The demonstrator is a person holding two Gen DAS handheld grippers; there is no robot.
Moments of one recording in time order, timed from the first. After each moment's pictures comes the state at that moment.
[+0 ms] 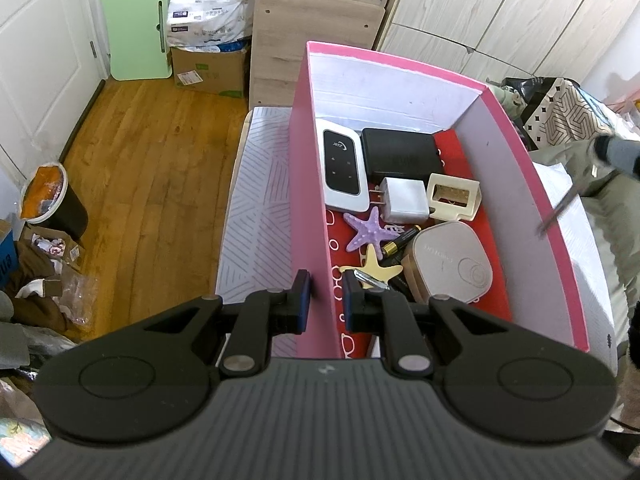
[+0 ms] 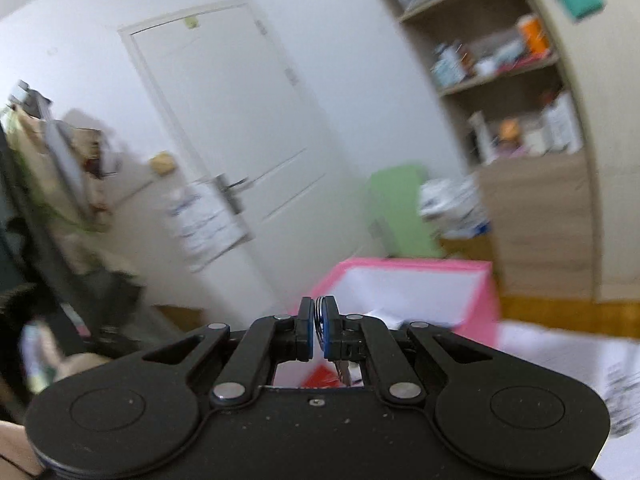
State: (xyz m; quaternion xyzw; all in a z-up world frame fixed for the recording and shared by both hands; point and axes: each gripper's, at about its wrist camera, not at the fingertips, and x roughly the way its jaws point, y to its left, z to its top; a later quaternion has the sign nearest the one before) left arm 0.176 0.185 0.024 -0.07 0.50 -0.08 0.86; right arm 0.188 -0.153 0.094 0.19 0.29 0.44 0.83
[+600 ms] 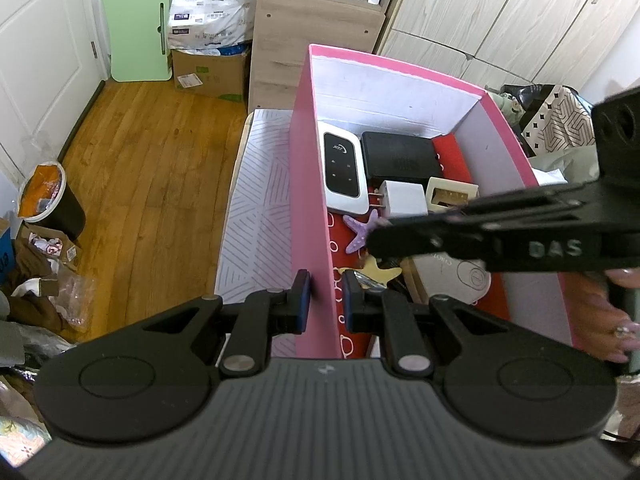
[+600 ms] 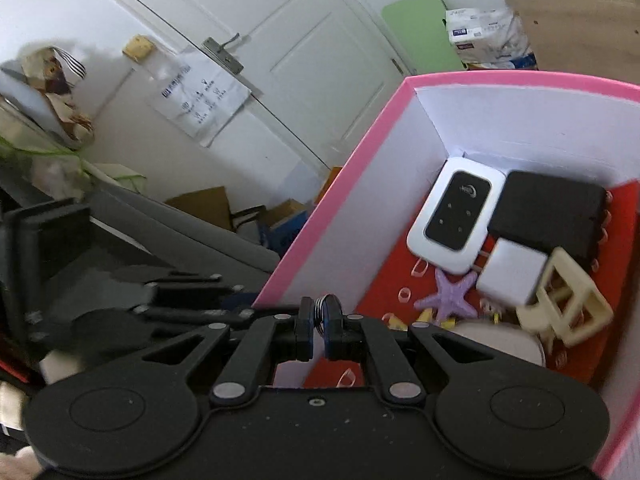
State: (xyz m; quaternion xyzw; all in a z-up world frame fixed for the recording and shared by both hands) left arm 0.173 0.190 0.023 -0.08 0.49 -0.08 0.86; right arm 0.223 -0.017 0.031 0.14 0.49 0.45 0.73
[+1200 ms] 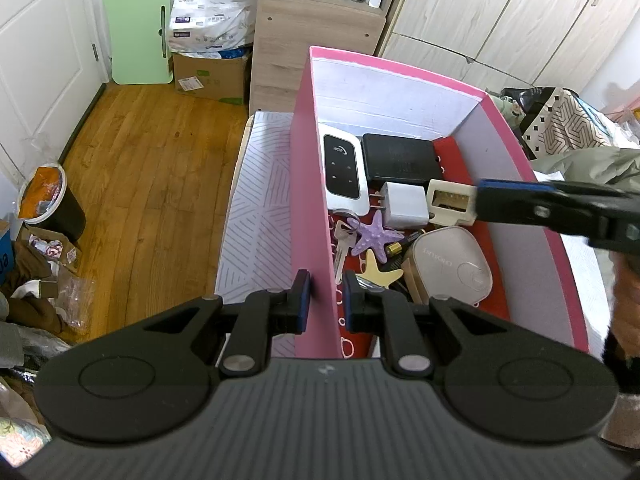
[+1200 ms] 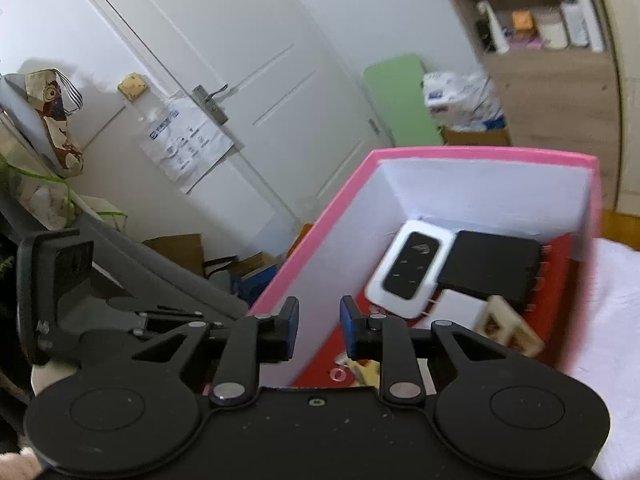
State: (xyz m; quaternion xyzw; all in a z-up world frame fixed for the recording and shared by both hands) left arm 0.171 0.191 0.021 -0.08 0.49 -0.08 0.86; right arm 0.204 -0.071 0.066 0.14 0.42 0.40 0.80
